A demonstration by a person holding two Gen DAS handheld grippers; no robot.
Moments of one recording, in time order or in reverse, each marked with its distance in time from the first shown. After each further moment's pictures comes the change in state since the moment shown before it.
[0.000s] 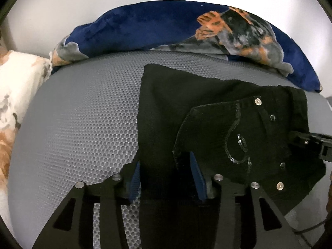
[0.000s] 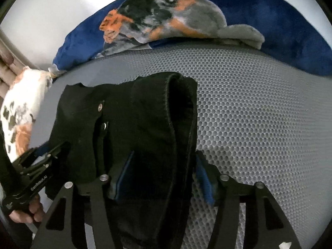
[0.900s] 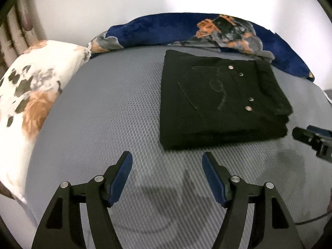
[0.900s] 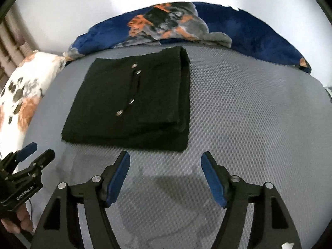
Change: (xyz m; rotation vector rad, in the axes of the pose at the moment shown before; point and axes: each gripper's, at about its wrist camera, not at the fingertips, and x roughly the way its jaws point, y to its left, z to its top) left arm -0.128 -0.002 -0.104 -0.044 -0.018 0.081; right arm -0.101 0.035 -0.117 -0.058 -0.090 -0.096
